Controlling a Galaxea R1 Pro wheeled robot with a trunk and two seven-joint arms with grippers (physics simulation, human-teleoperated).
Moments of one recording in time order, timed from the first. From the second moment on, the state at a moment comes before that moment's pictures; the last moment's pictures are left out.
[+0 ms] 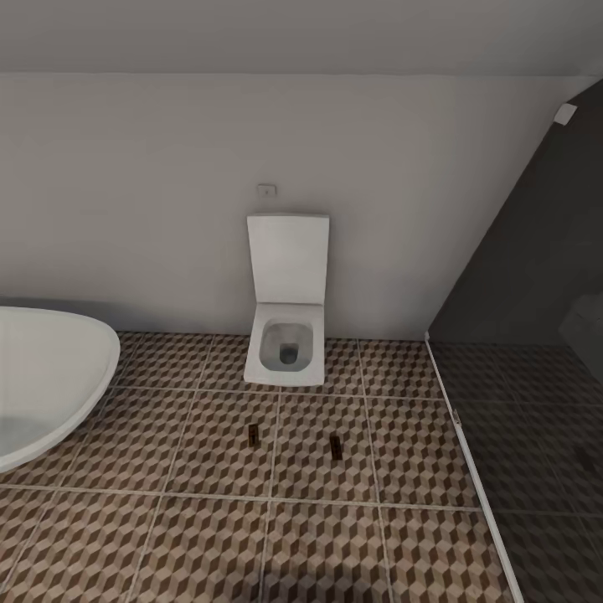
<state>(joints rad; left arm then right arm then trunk) -0.31 0.11 -0.39 0.07 0.38 -0.72 0.14 -0.14 -0.05 0.04 -0.02 -0.03 -0.67 0.06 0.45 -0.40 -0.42</state>
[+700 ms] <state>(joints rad) -0.31 0.11 -0.39 0.07 0.38 -0.72 0.14 -0.14 -0.05 0.04 -0.02 -0.03 -0.67 0.06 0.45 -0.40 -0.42</state>
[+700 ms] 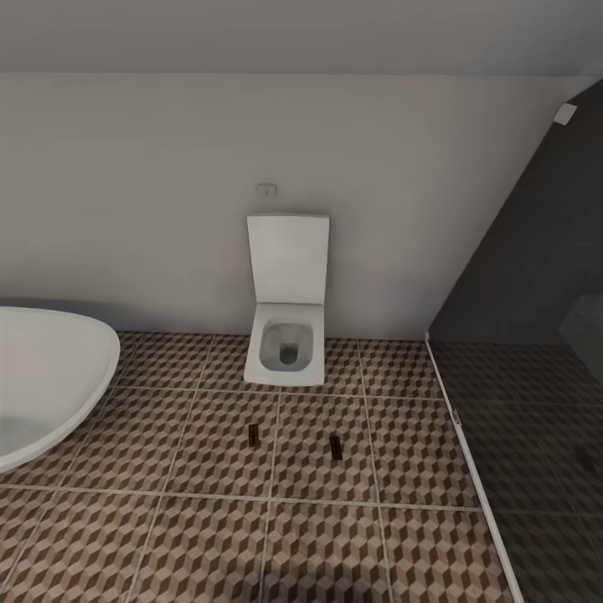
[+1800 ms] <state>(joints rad) -0.31 0.11 -0.39 0.07 0.38 -0.72 0.14 -0.14 -0.05 0.04 -0.02 -0.03 -0.67 0.06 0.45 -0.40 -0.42</state>
